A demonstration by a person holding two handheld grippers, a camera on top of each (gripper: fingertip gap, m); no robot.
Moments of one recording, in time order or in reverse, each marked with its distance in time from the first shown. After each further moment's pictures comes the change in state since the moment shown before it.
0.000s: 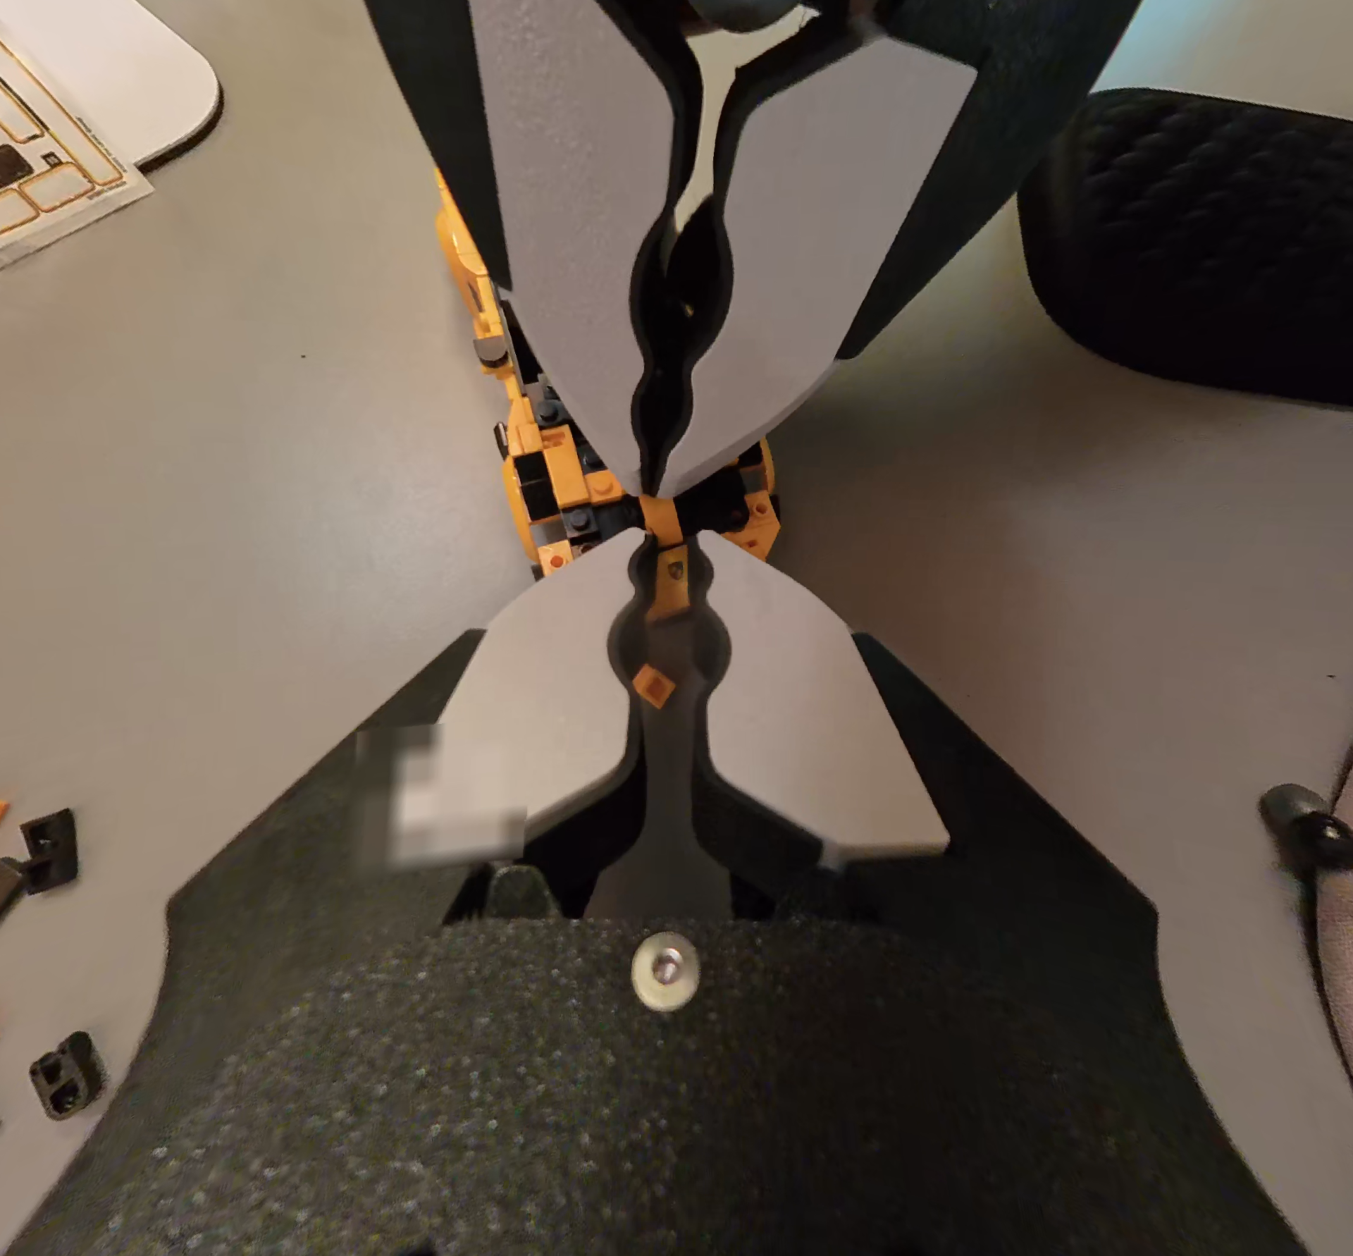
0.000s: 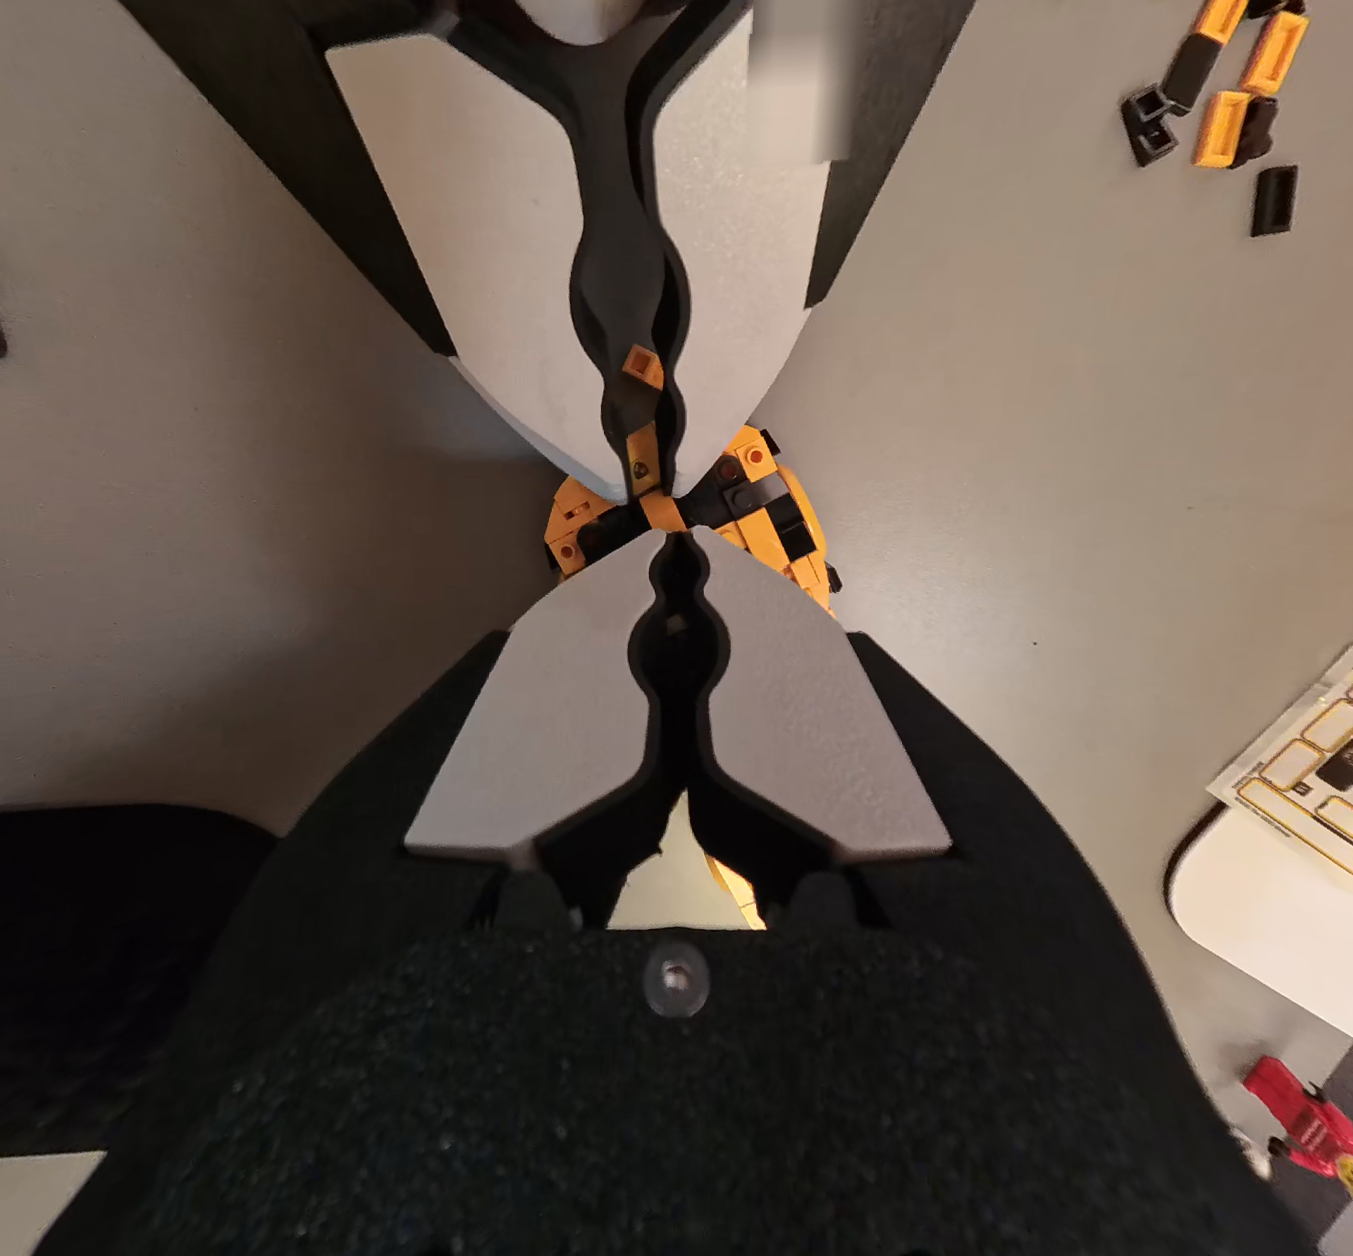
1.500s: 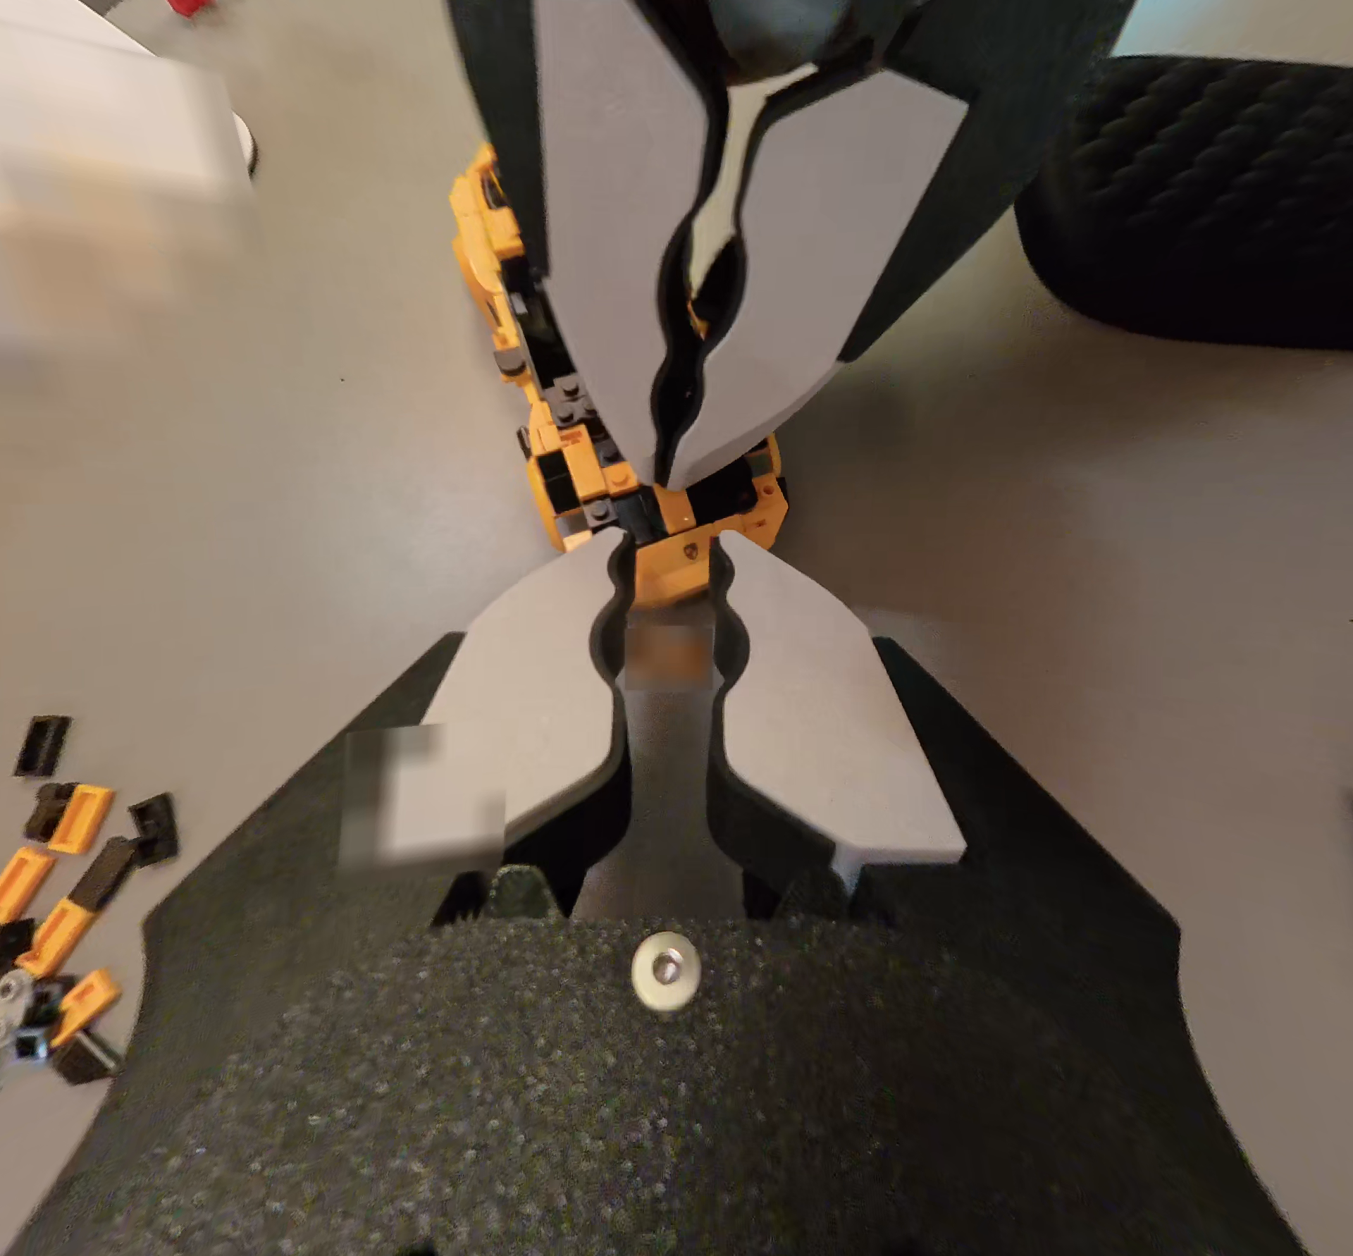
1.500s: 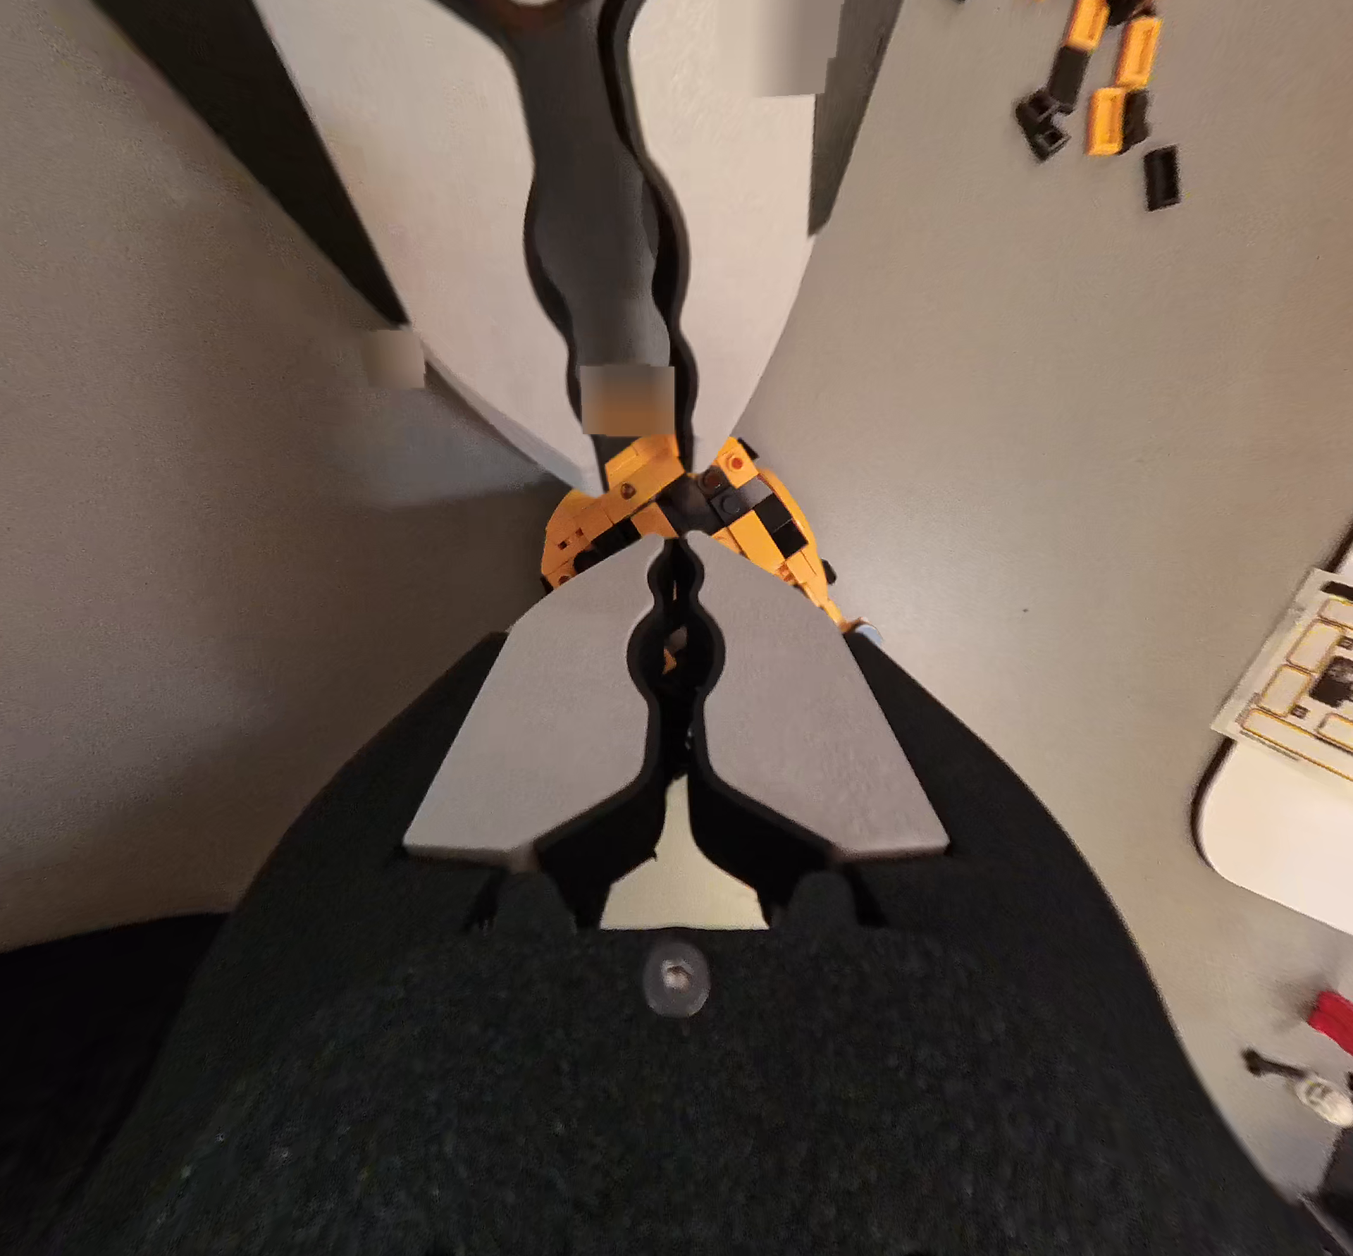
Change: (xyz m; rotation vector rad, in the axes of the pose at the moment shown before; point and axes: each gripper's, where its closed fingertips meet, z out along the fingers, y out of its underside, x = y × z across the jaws) left arm -0.004 -0.002 -0.013 0.008 -0.008 0.075; right arm 0.001 -0.005 -0.001 0.076 0.114 0.099
